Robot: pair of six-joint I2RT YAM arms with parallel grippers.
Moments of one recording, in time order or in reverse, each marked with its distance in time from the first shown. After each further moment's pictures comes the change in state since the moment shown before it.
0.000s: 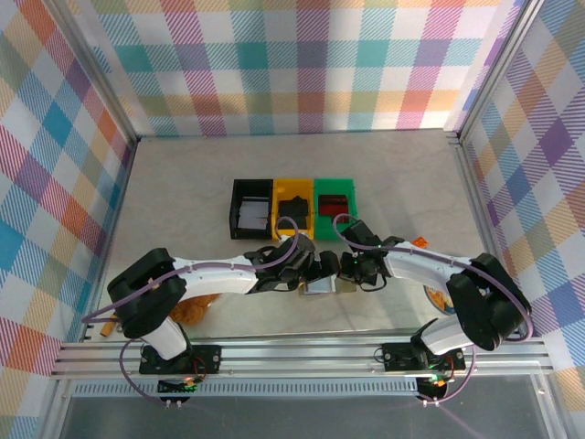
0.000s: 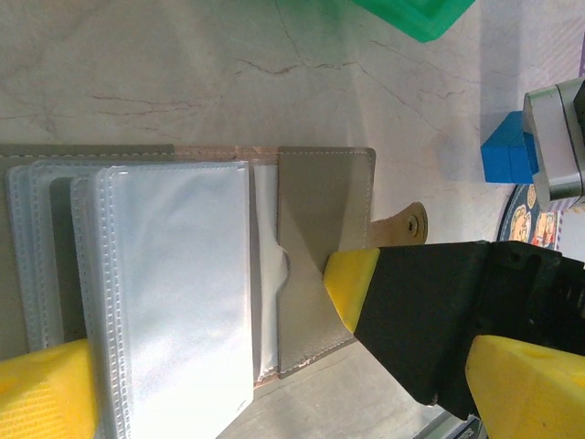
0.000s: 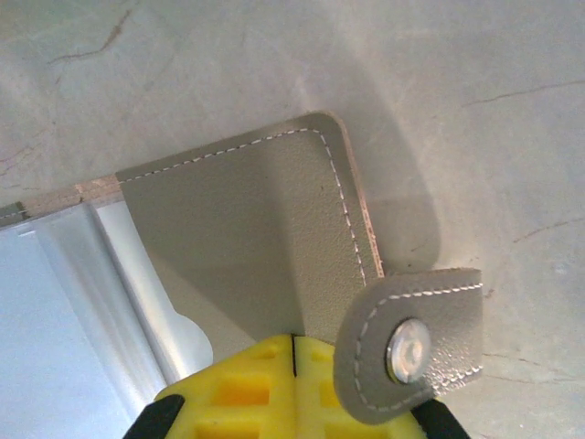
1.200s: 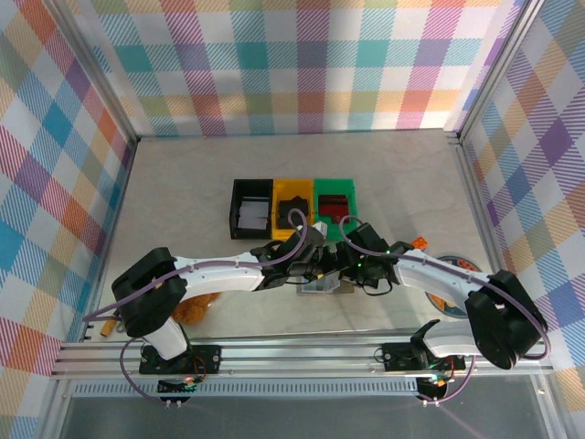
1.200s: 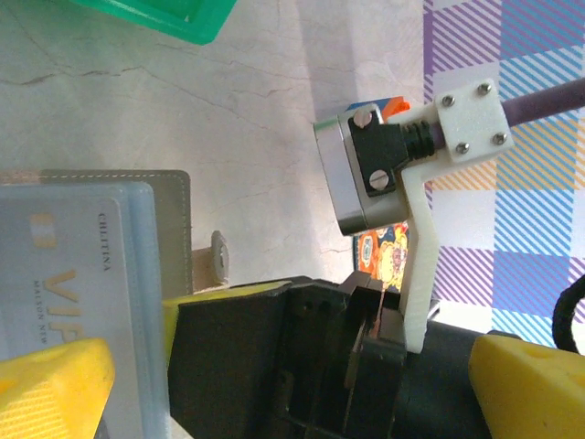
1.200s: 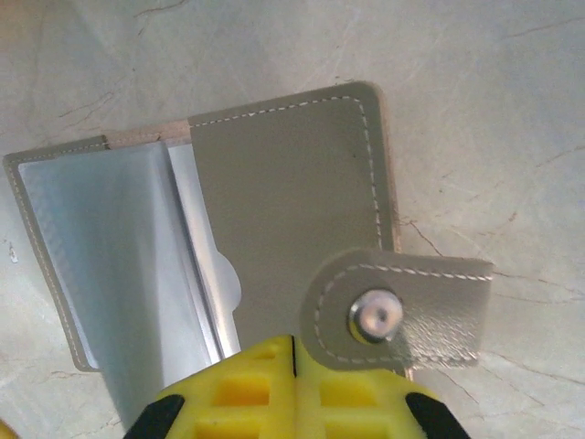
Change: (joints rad) left arm -0.033 0.019 0.096 0.121 0.059 -0.019; right arm 0.009 -0.138 -0.045 -0.019 -0.047 0.010
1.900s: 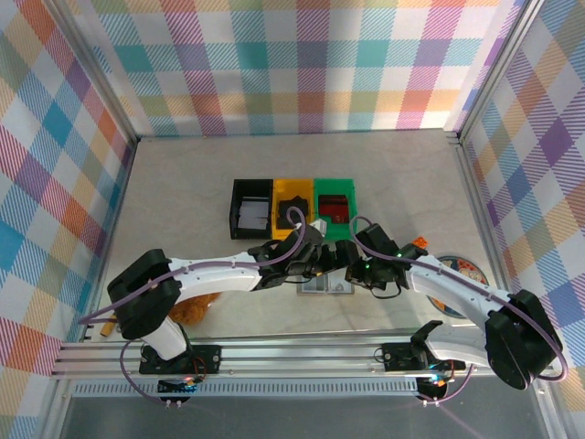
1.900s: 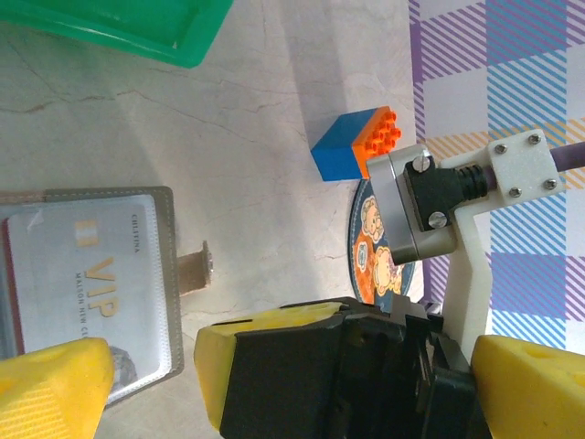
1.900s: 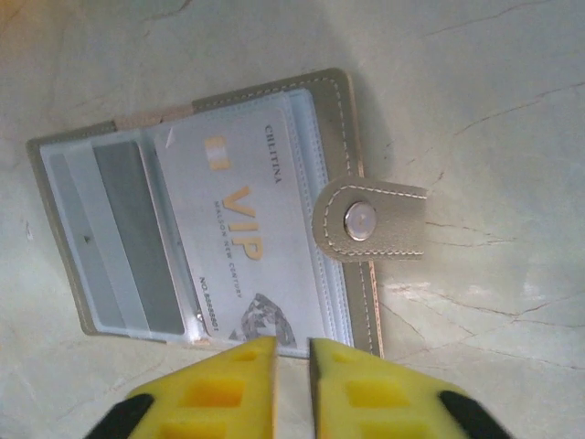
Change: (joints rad) left arm -0.001 -0.035 -0.002 -0.030 -0.029 0.039; right arm -0.026 -0.118 0.002 -0.108 0.013 -0.021
